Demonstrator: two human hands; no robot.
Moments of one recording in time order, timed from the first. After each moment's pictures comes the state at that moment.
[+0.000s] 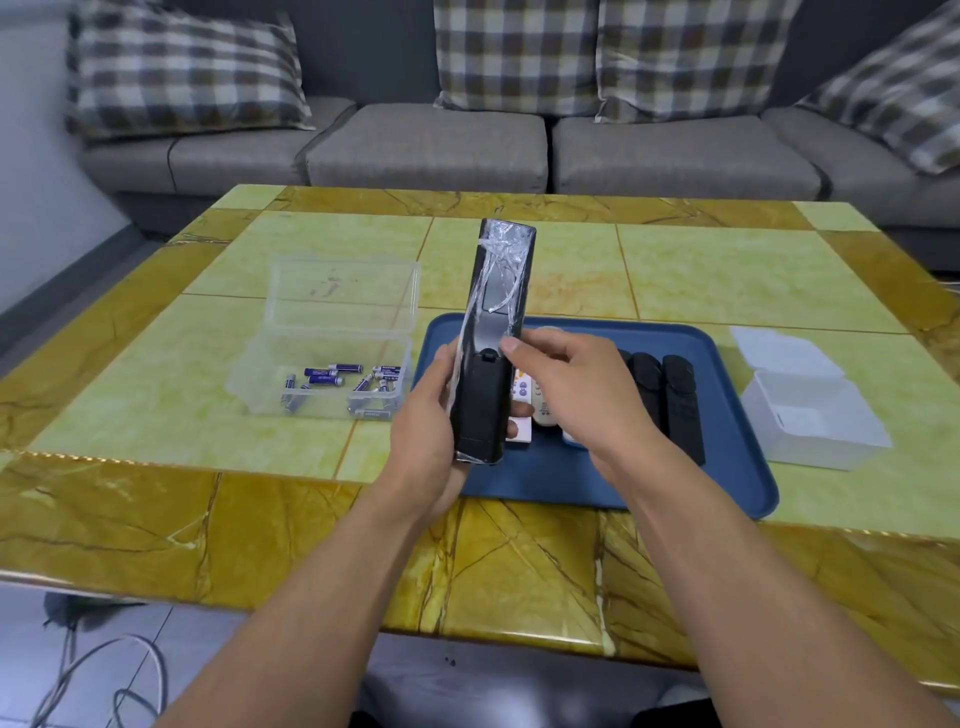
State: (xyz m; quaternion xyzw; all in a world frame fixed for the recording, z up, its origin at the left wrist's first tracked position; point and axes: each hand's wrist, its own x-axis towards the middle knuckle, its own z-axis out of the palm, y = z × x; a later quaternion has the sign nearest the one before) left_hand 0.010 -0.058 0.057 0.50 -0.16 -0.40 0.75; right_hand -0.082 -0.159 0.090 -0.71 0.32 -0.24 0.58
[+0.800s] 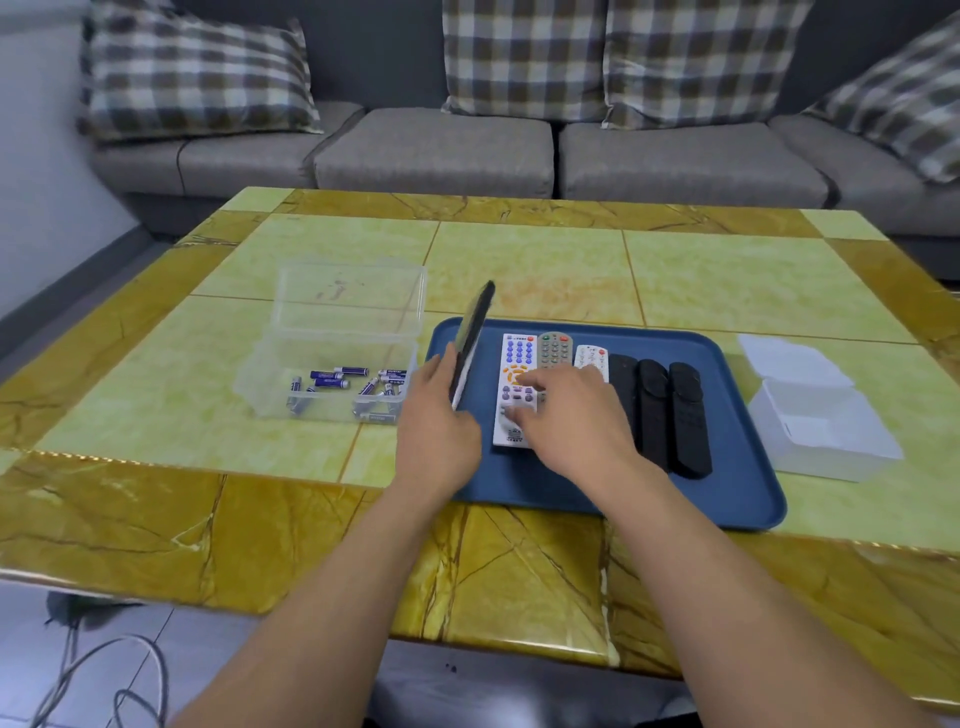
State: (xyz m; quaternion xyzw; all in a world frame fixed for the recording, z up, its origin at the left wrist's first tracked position) left_hand 0.033 -0.064 0.027 0.82 -0.32 -0.12 0.46; right_hand -0.066 -0.170 0.049 -0.90 0.38 -0.08 0.21
